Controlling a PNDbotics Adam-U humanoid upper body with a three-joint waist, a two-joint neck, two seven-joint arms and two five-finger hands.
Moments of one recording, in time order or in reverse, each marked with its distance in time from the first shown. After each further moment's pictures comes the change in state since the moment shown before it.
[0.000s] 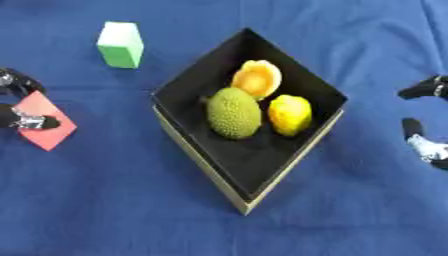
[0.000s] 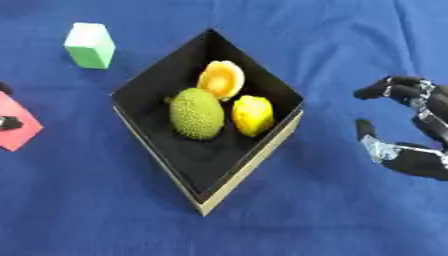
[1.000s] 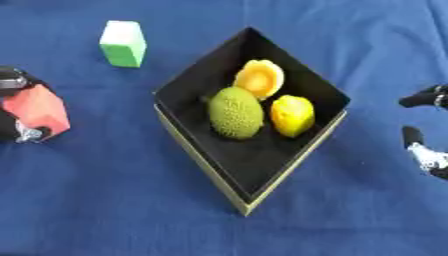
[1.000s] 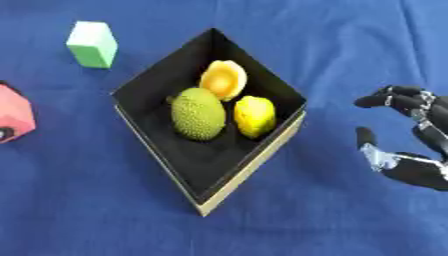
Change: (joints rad) left arm -0.017 -0.007 0.027 -0.067 0.026 0.004 -0.045; right arm 0.029 0.023 0.000 0.000 0.027 -0.012 -0.027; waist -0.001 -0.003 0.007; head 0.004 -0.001
